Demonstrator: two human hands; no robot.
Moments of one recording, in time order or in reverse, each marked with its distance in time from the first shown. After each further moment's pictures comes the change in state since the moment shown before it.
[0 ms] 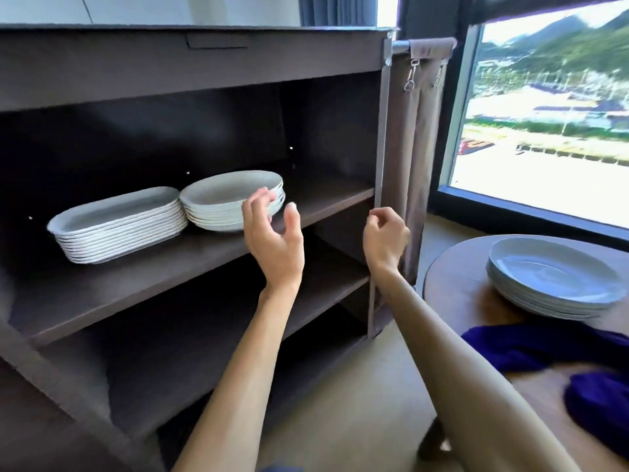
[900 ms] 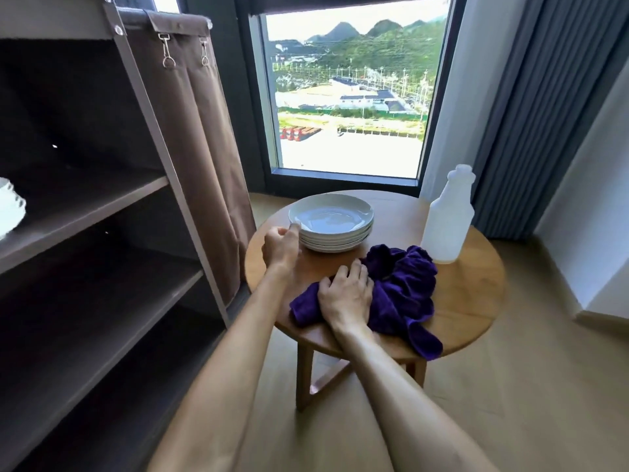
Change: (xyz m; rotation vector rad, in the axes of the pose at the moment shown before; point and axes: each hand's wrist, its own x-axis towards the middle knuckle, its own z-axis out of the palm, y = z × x) left_hand -0.229 0.097 0.193 -0.134 -0.937 -0.776; right_hand -0.064 0.145 -0.259 -0.974 0.063 0.229
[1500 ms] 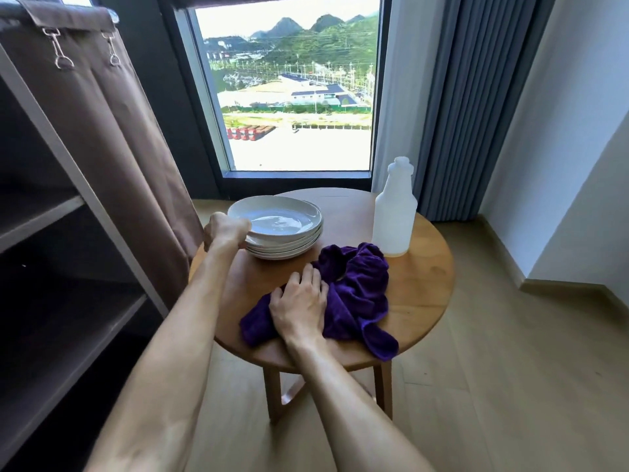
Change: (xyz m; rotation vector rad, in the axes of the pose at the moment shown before) left_hand 0.060 0.038 0.032 0.395 -0.027 -0.063; right_hand 0.002 0.003 -0.001 0.040 0.059 0.015
